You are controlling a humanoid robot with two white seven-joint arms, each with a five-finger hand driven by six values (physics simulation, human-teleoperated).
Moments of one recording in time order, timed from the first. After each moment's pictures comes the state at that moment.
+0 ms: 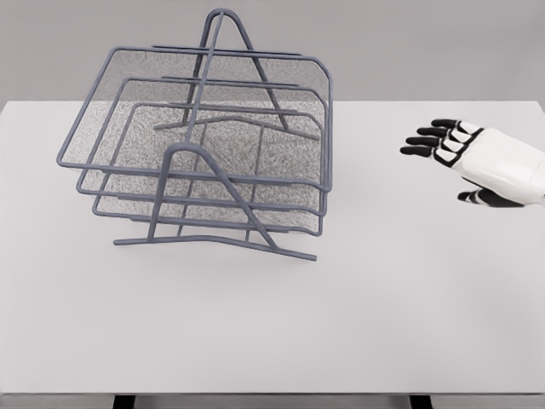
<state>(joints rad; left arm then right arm) -0.01 0.00 0.00 0.07 -0.29 -0.33 0.04 -0.18 -0.94 0.14 -1.75 0.43 -0.61 0.28</state>
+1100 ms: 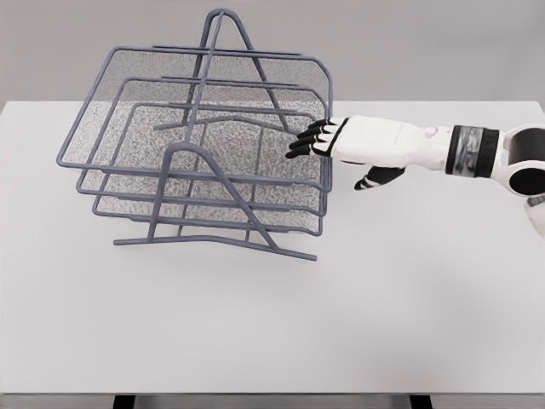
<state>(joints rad) -0.01 0.00 0.00 0.07 -0.29 -0.33 0.04 -0.72 -0.66 0.61 -1.52 0.29 -0.61 0.61</state>
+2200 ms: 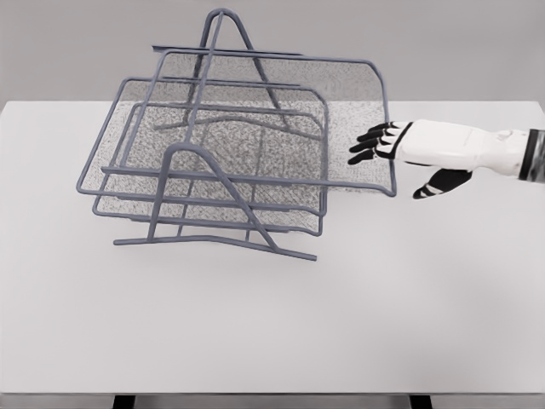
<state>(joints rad) -0.01 0.00 0.00 0.07 -0.29 -0.33 0.04 -0.68 -0.90 0.62 -1.55 0.11 -0.60 0.61</state>
